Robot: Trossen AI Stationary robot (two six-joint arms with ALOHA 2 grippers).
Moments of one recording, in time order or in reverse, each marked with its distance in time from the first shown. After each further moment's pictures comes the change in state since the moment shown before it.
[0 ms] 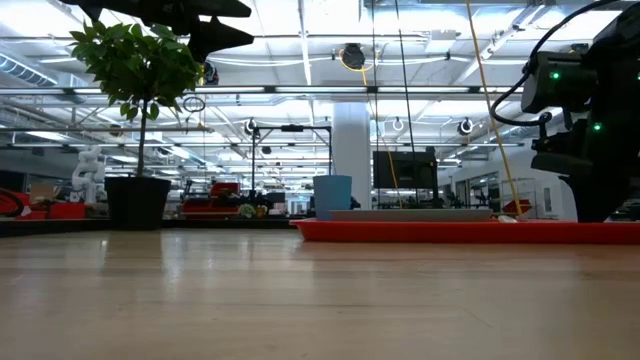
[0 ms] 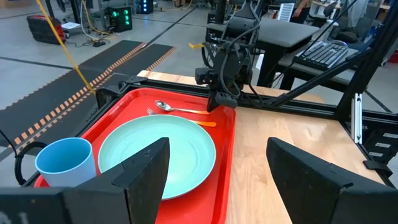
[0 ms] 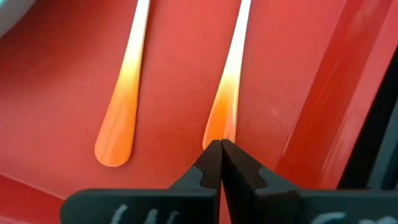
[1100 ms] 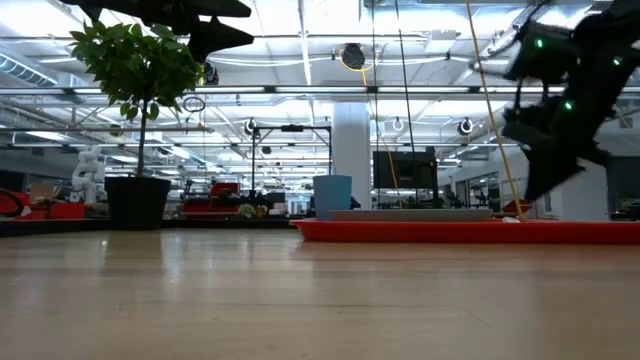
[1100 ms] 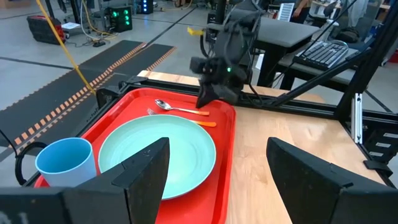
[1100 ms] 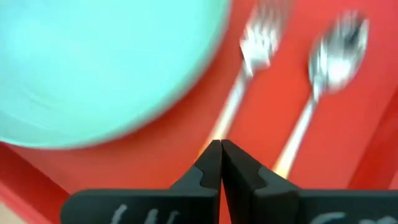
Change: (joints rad) left arm 0.000 0.000 0.000 0.000 0.000 0.001; right arm 0.011 0.000 0.074 0.169 0.097 -0.197
